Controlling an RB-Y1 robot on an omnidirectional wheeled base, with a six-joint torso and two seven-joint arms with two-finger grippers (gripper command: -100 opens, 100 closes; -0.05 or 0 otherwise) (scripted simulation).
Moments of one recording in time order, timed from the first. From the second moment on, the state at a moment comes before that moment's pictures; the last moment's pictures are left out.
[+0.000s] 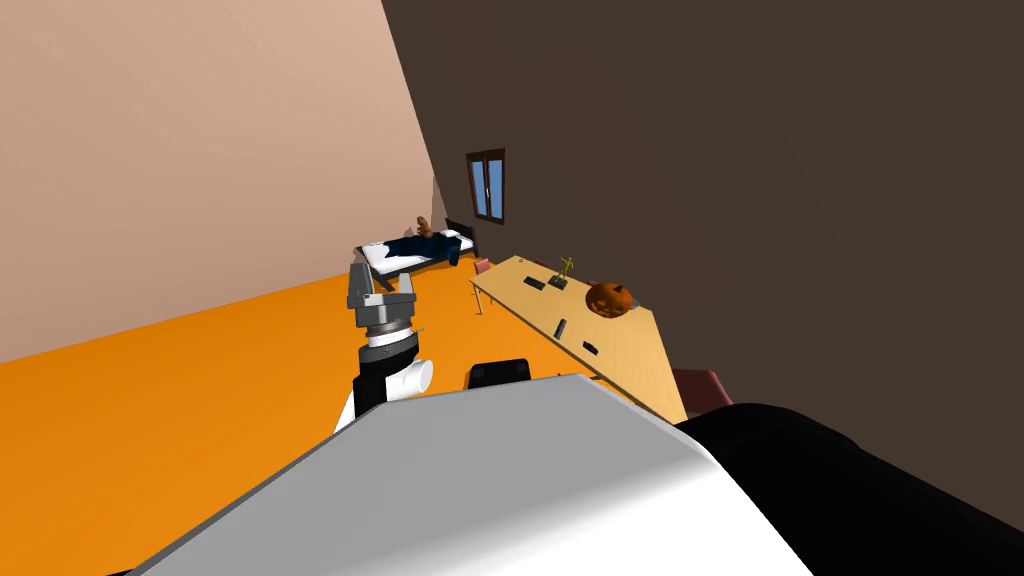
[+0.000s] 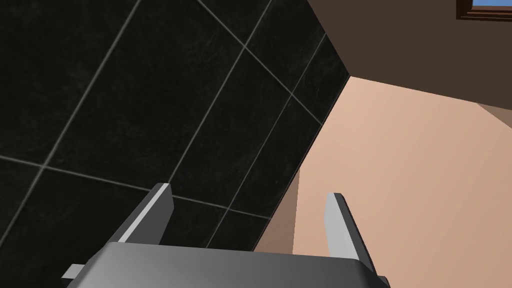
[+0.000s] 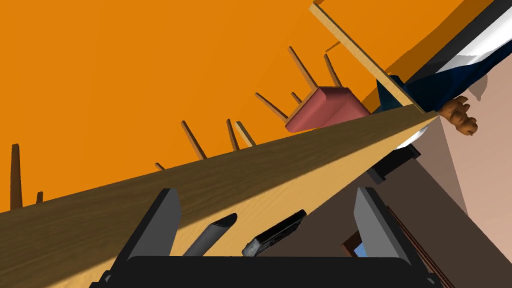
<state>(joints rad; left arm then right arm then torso) 0.54 -0.04 -0.06 -2.33 -0.08 -0.51 0.09 0.65 -0.73 0.35 -1.18 0.30 -0.62 0.19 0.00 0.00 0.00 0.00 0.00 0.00</state>
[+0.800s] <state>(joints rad) 0.54 -0.04 -0.06 -2.33 -0.08 -0.51 0.09 0.66 -0.80 0.42 -0.96 0.40 -0.60 0.27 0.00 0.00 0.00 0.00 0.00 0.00</state>
